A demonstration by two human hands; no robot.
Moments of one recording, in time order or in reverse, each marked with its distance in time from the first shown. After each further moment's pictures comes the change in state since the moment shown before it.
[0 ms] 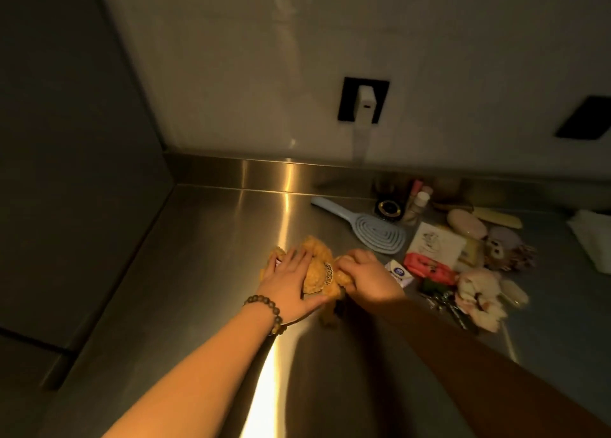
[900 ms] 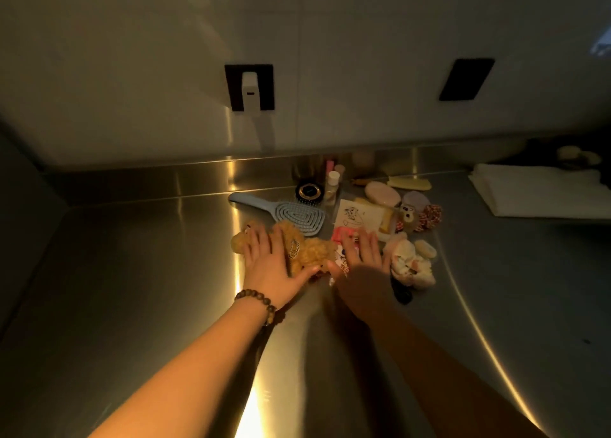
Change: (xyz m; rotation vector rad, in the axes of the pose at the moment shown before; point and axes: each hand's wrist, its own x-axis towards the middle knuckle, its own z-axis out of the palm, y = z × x) left_hand 0.050 0.117 0.015 -0.102 0.149 -0.087; right_hand -0.090 0.077 0.002 -0.078 0.447 0.488
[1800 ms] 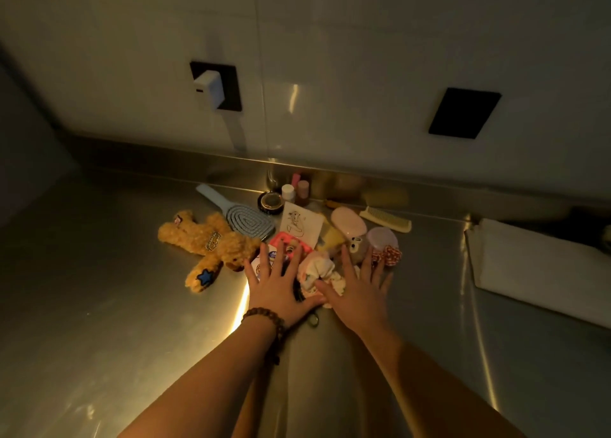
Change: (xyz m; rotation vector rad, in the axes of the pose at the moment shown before) left_hand 0.031 0.163 0.108 0.156 0.000 -0.252; right_hand 0.086 0.182 0.005 0.037 -0.327 -0.129
